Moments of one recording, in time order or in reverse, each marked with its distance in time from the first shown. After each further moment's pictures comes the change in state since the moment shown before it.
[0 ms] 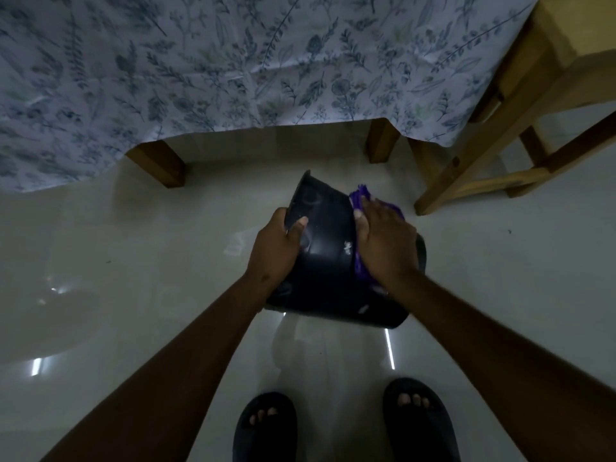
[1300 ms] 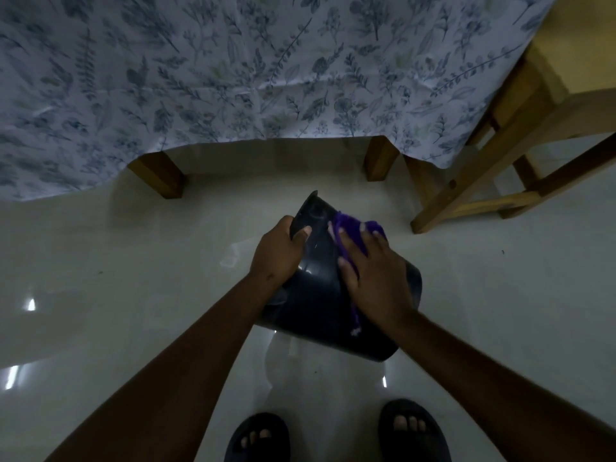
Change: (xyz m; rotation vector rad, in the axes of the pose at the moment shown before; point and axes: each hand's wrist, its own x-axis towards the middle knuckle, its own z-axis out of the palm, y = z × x) left_hand 0.026 0.001 0.003 0.078 -0.014 -0.007; right_hand -0.032 -0.011 0.001 -0.075 -0.083 -0.177
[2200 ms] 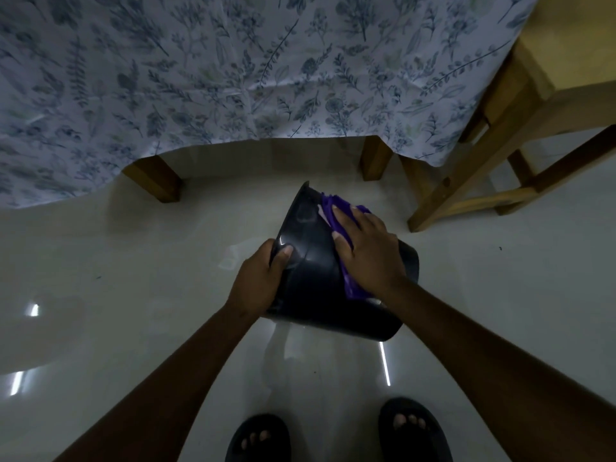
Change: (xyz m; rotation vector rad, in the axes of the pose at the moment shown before) left_hand -0.038 -0.016 -0.009 0.024 -0.011 0.057; right_hand 0.042 0.011 -0.004 0.009 0.020 -0.009
